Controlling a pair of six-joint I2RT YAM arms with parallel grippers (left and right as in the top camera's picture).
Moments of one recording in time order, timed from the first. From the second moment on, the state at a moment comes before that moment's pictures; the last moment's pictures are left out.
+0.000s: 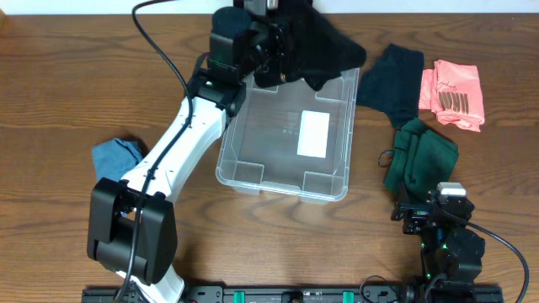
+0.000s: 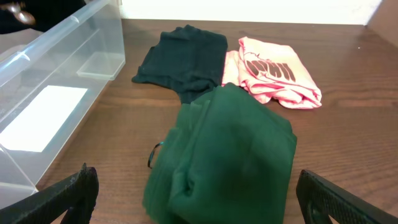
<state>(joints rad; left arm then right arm) -0.38 1.81 1.43 0.17 0.36 -0.46 -0.07 0.01 0.13 -0.45 -0.01 -0.01</state>
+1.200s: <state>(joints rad) -0.50 1.63 1.40 -0.25 0.06 -0.67 -0.07 0.01 0.13 -0.45 -0.01 -0.01</state>
